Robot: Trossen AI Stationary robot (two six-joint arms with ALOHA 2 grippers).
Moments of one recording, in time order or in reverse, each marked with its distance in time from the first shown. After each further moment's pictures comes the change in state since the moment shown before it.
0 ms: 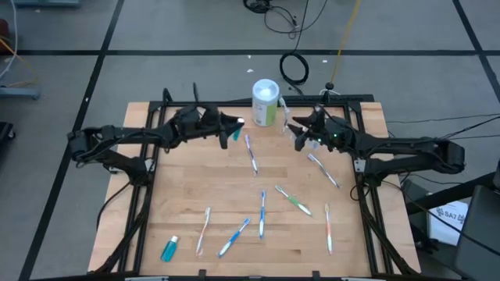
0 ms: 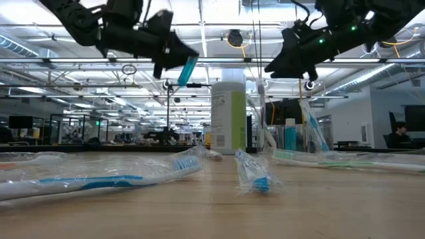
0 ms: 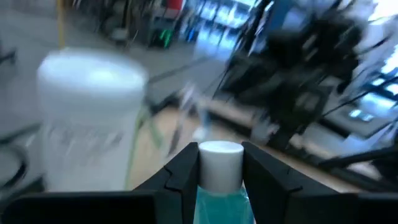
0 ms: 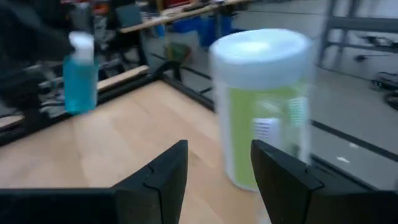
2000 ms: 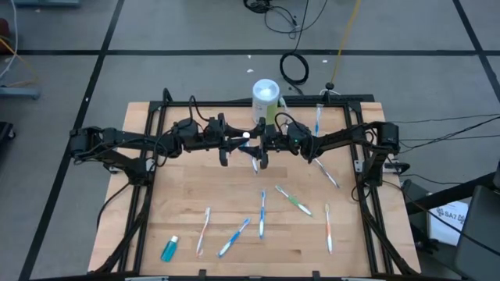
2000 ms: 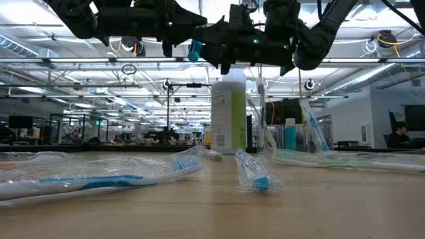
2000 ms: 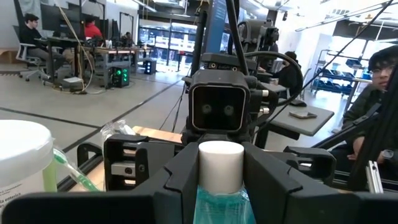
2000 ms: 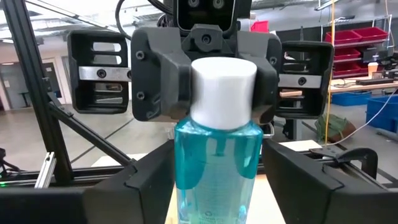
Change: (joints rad) left arm -0.185 0.004 0.000 0.145 -0.017 0.131; right arm 0.125 0.741 0.365 0.772 -0.499 -0.069
